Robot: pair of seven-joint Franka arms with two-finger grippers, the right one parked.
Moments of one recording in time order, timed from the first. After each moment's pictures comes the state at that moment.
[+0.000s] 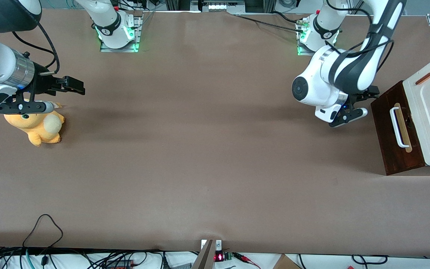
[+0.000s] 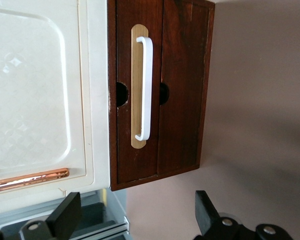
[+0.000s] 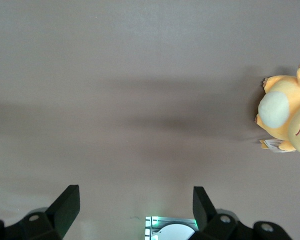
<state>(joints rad) 0.06 0.23 -0.47 -2.12 0.91 1.50 -0.92</state>
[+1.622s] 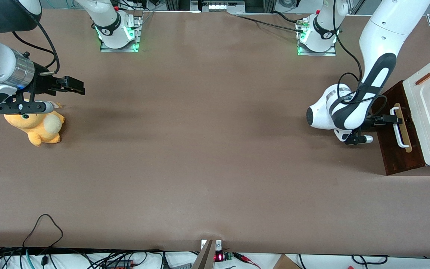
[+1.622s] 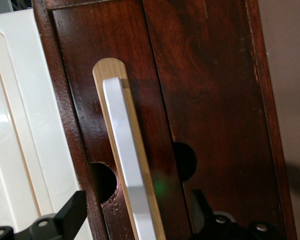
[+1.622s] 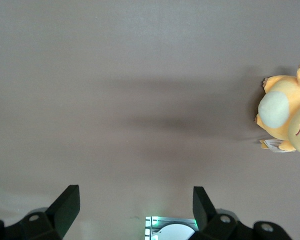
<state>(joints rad) 0.14 0.55 -0.32 -2.13 1.46 1.48 -0.92</state>
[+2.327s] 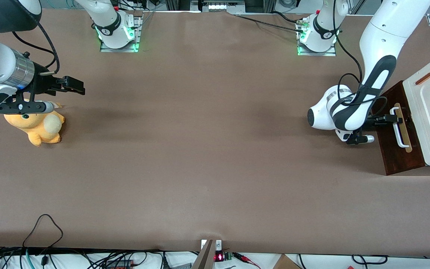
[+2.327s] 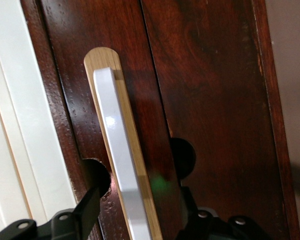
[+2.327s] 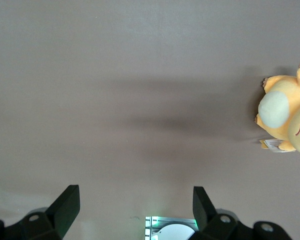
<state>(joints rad) 0.14 0.56 -0.30 -2.13 1.46 1.47 -0.93</state>
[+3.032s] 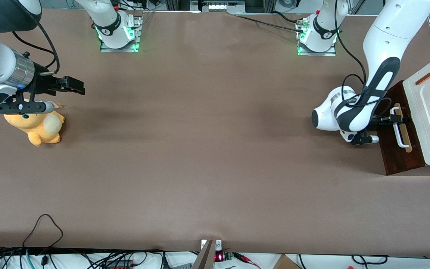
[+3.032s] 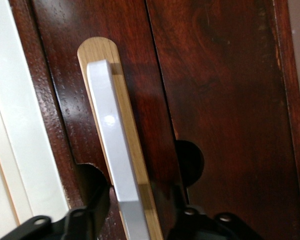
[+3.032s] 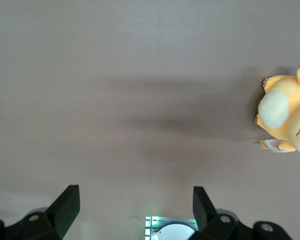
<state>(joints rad) 0.16 0.57 -0.29 -2.13 1.48 1.47 -0.93</state>
